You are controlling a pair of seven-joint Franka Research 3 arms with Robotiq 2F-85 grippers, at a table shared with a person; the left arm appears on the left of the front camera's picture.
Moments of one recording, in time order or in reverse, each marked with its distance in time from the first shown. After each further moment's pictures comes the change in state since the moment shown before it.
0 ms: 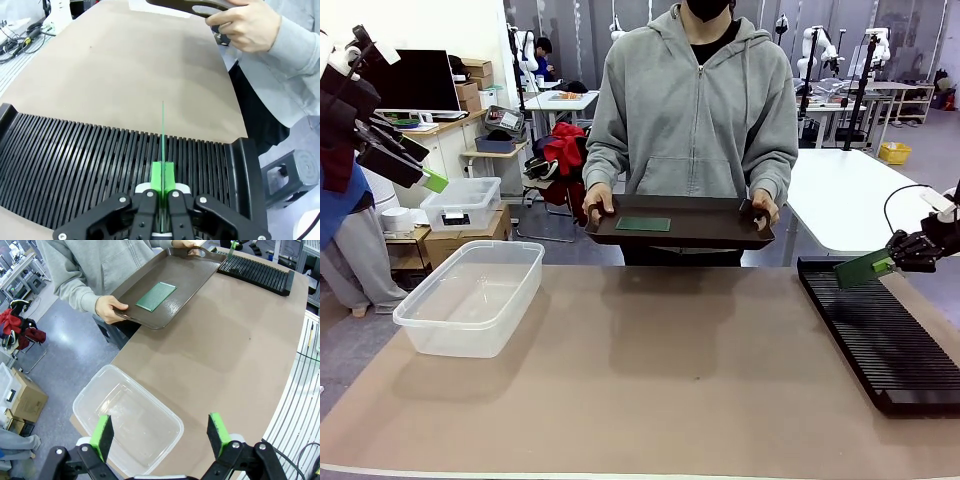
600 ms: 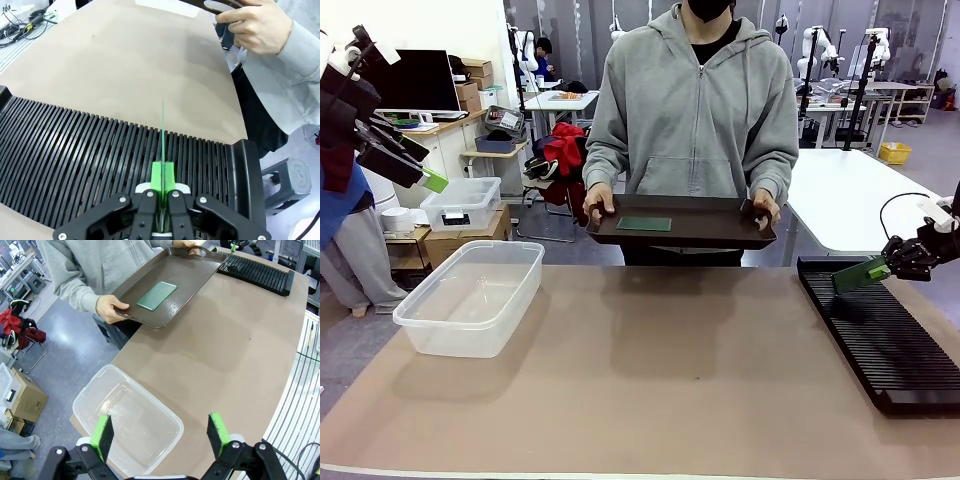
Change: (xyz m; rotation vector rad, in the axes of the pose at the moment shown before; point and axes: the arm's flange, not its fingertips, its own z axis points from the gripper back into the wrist) left arm 0.000 0.000 0.000 0.000 0.000 0.000; right arm -0.012 0.003 -0.009 -0.007 0.003 0.081
